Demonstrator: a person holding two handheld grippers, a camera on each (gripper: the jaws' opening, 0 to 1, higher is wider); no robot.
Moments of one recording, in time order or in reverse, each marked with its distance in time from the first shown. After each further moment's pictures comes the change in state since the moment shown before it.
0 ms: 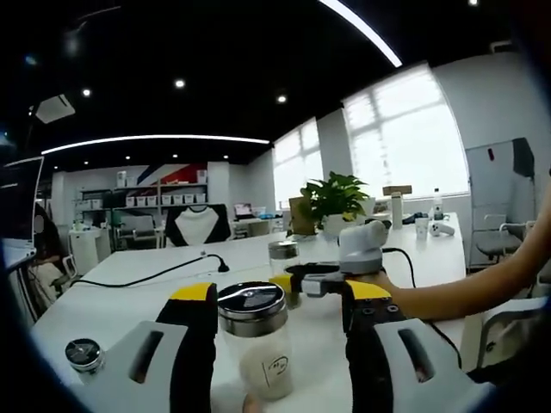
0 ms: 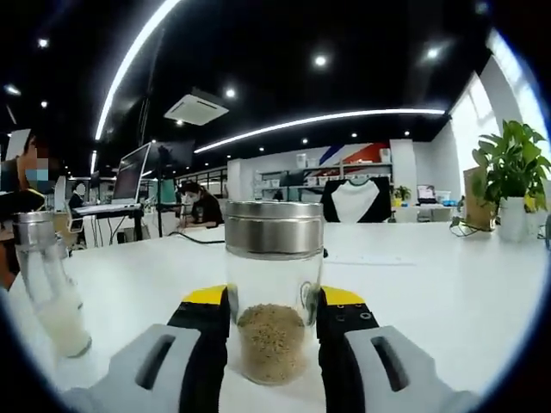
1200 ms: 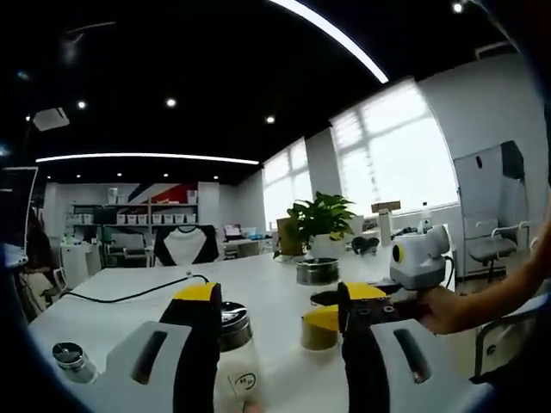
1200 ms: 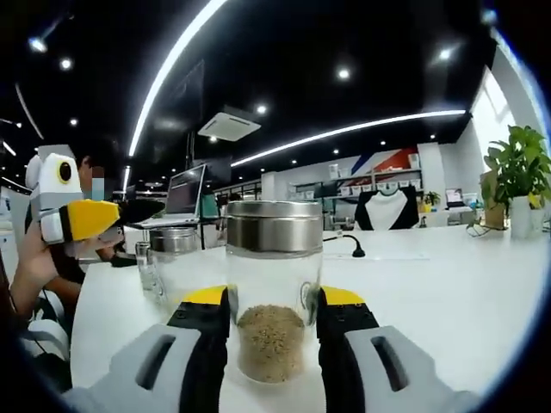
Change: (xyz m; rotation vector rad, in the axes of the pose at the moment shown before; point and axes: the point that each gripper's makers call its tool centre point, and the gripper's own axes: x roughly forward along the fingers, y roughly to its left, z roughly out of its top) left arm 0.001 -0.032 0.017 0.014 -0.109 -0.056; right arm -0.111 0.068 0.019 0.036 -0.063 0.189
